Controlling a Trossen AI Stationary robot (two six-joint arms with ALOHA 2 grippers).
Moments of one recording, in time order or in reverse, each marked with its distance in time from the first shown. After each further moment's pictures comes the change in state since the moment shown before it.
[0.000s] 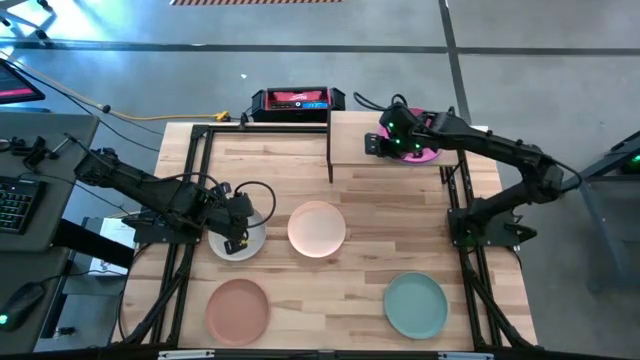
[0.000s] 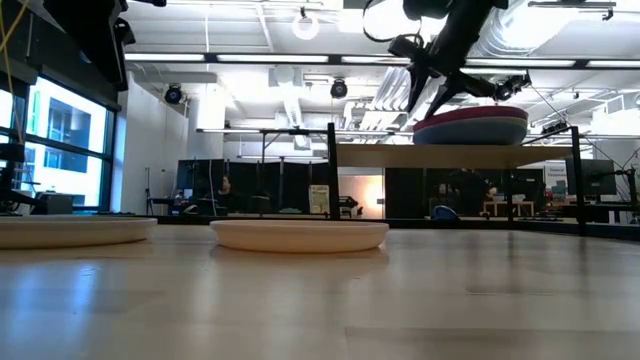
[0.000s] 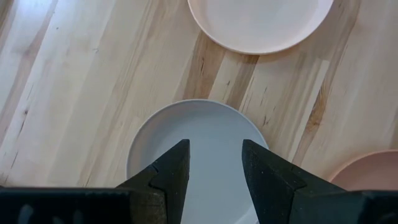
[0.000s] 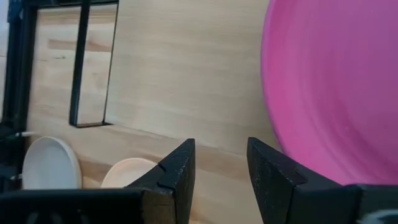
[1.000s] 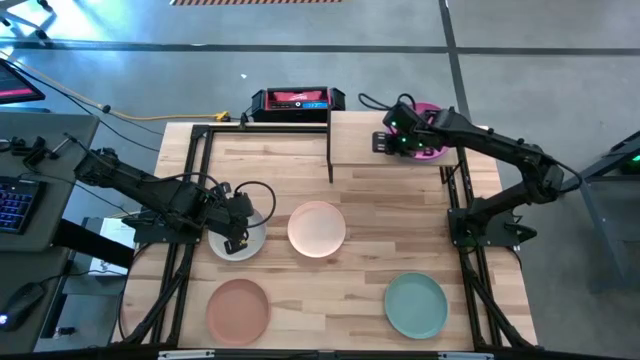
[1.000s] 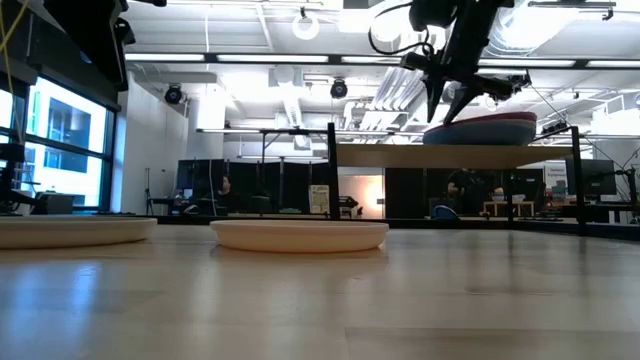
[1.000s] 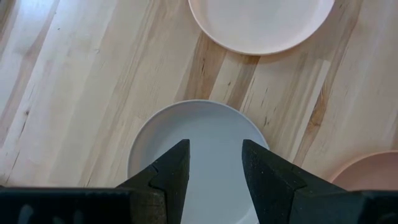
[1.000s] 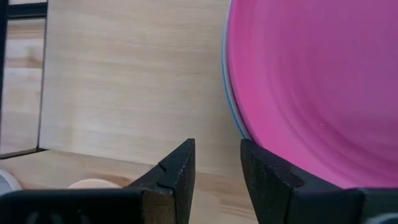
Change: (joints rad) left arm 0.000 0.000 0.000 0.000 -0.004 0.001; right arm -0.048 -0.003 0.000 -0.122 0.095 -0.003
